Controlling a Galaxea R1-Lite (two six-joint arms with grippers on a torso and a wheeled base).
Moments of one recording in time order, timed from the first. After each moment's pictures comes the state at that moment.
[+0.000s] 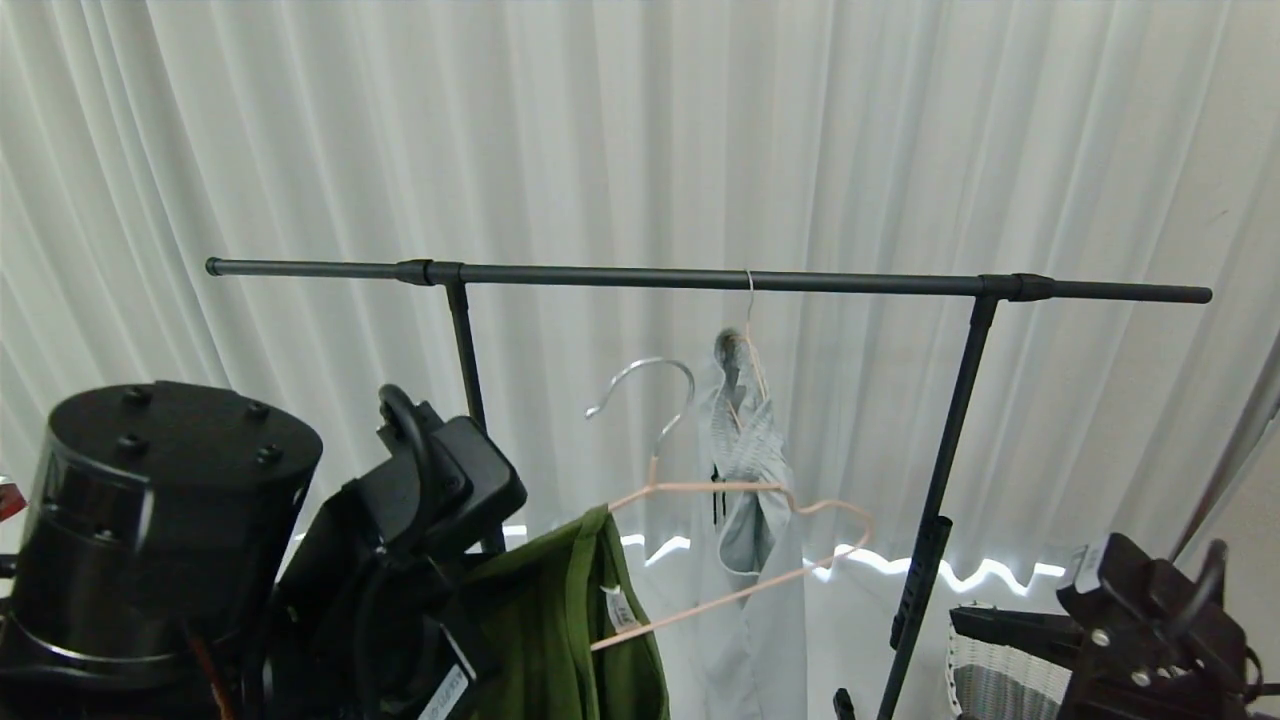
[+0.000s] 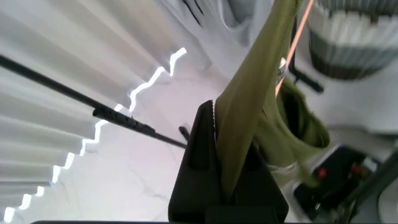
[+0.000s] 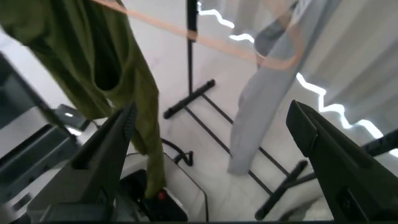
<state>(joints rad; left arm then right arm) -0.80 1.32 -0.75 0.03 0.19 0.23 0.94 1.27 -0.30 -0.54 -0.09 0.14</state>
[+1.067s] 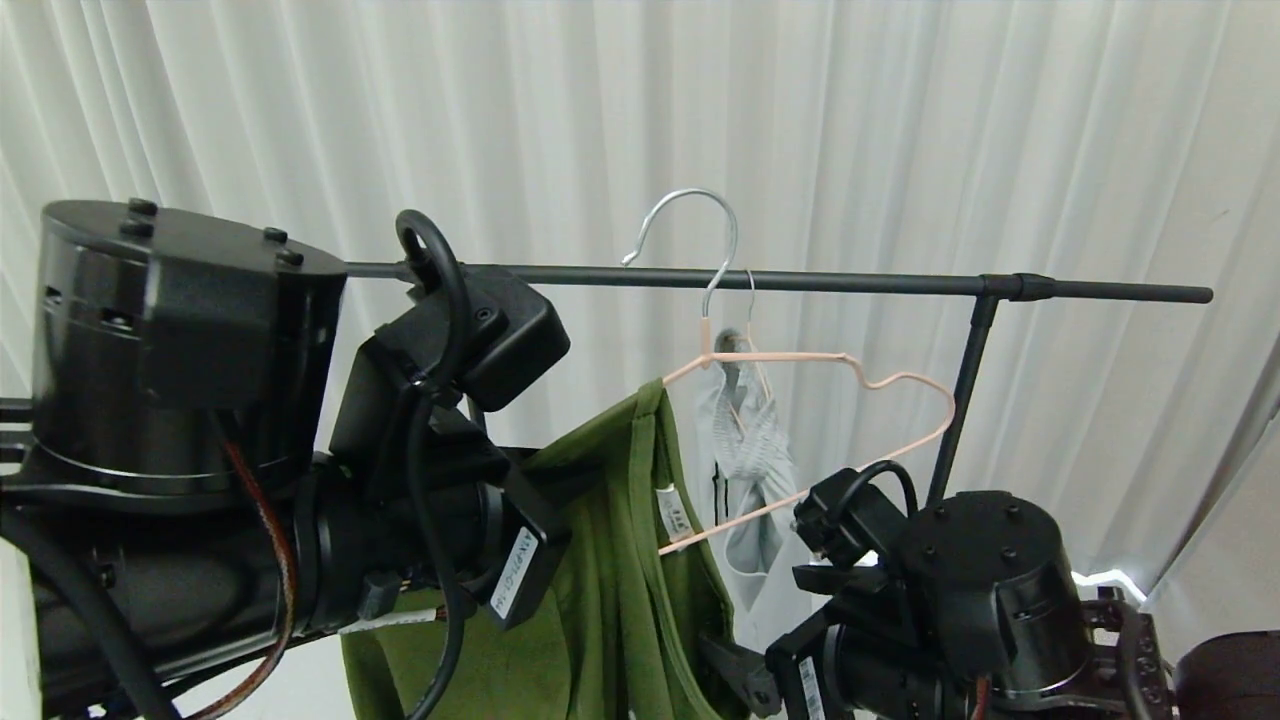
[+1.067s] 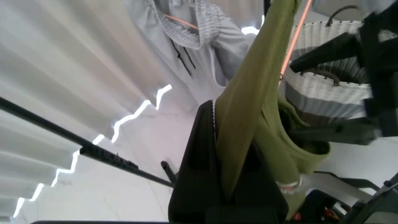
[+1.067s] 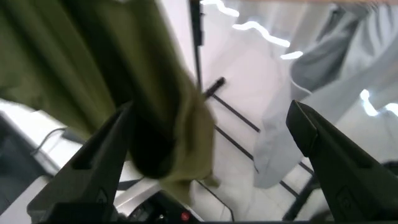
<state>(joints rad) -0.81 1.40 -0.96 0.03 0.13 0.18 1.04 1.71 -0.64 -0.55 -0.21 0.31</state>
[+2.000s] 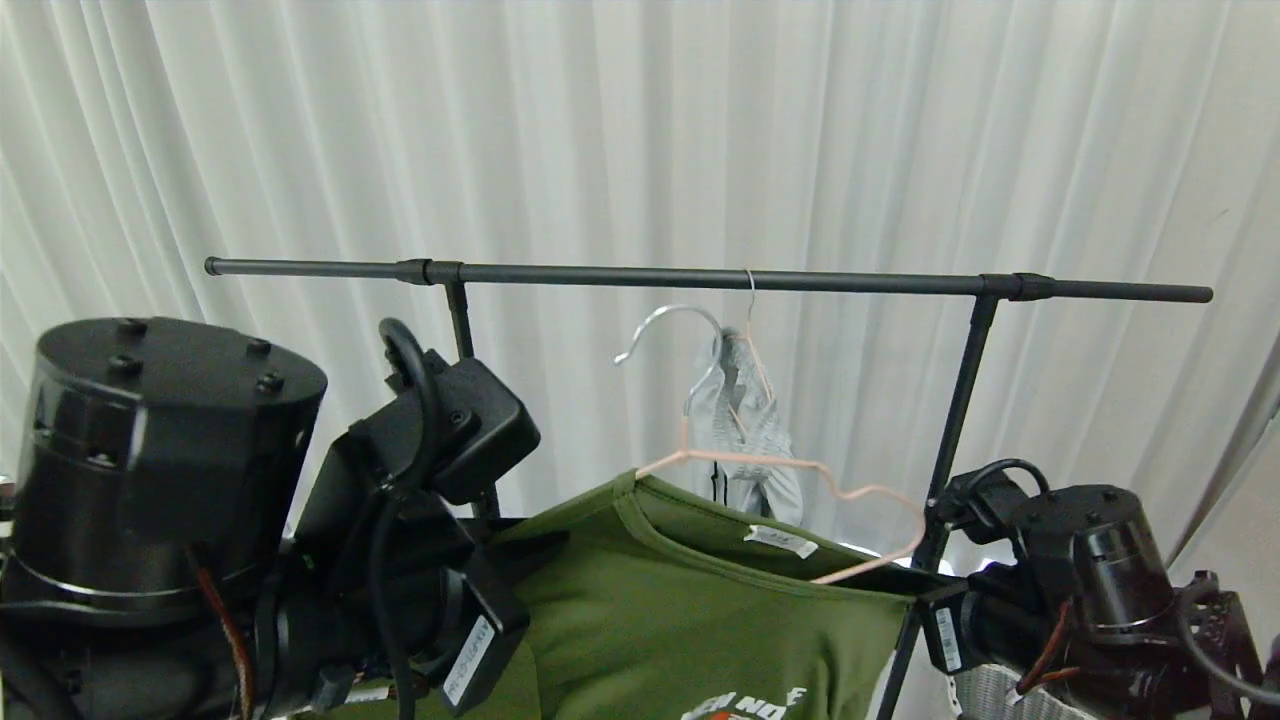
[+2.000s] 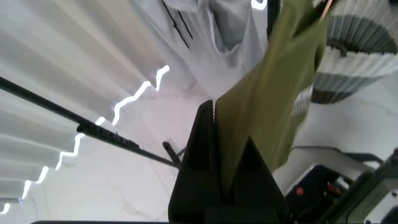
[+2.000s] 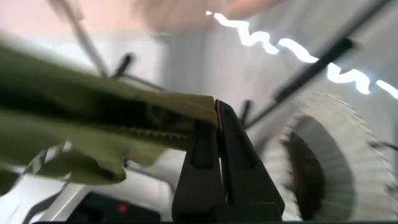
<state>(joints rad) -0.80 1.34 -0.81 0.03 0.13 0.19 0.69 1.64 -0.43 -0.57 -0.34 0.23</state>
